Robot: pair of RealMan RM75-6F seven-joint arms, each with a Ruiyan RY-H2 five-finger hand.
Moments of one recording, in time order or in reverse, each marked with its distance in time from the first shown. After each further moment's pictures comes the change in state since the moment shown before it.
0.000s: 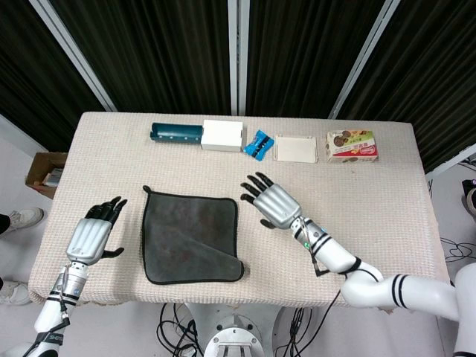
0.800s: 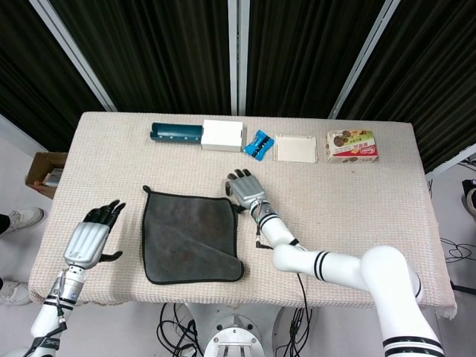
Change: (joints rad) left arm 0.027 0.004 0.012 0.018 0.038 0.002 -0.038; right arm 0.339 -0.361 0.094 0.416 0.832 -0.148 -0.246
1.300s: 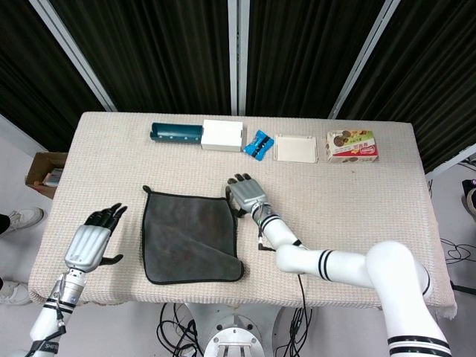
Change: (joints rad) left arm 0.011 -0.001 0.011 -0.001 0.029 -0.002 -0.003; right arm 0.028 0.073 -0.047 -0.106 0.077 0.000 0.011
